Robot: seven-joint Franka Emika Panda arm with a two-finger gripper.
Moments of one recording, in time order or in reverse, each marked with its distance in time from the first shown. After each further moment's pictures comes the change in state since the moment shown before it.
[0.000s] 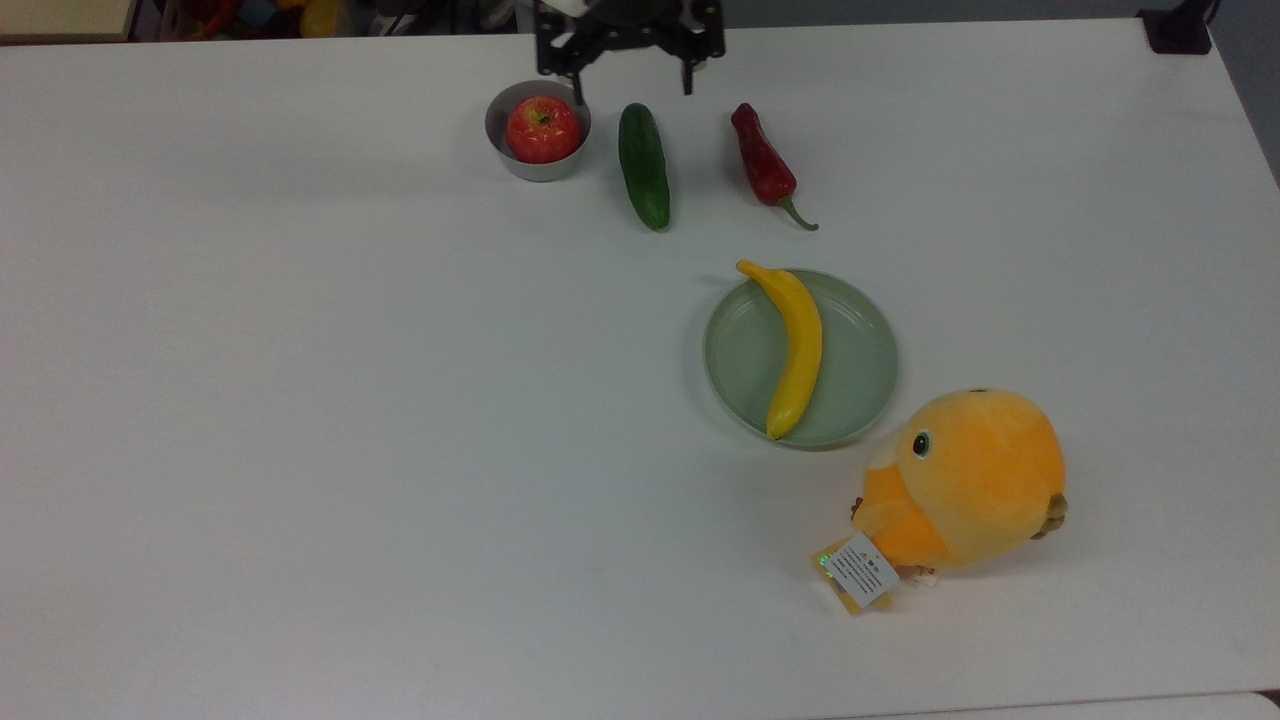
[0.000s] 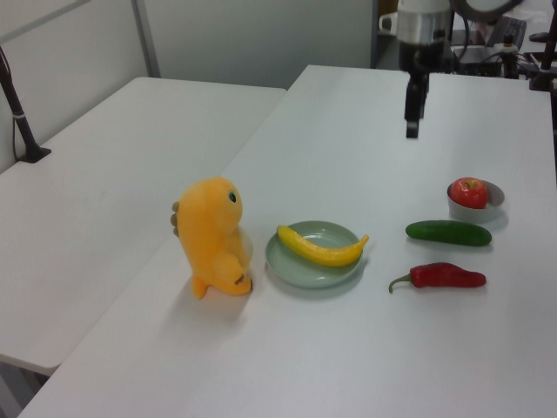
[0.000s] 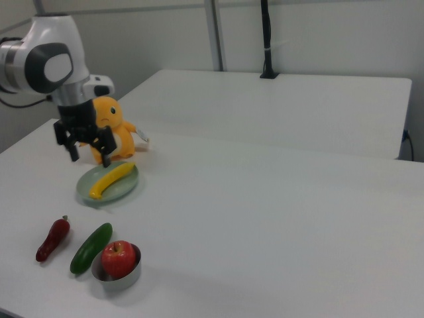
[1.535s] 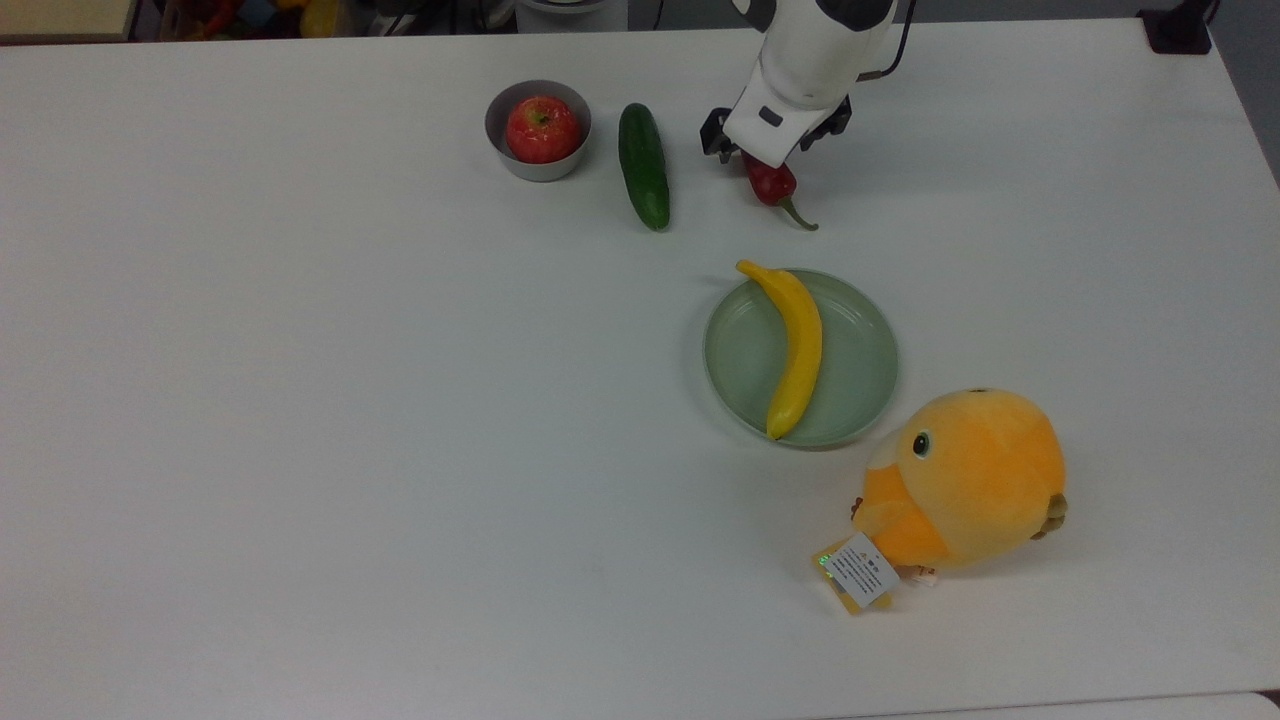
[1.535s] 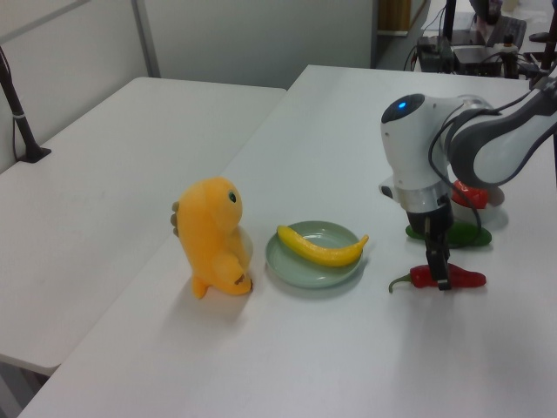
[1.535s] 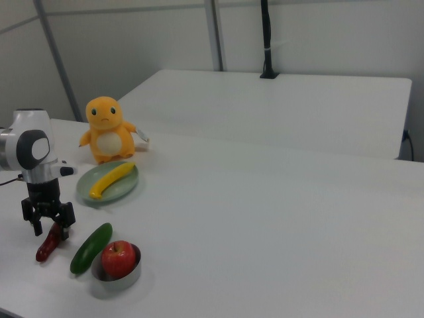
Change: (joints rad) arm 0.129 0.235 0.180 -0.220 0.000 0.206 0.212
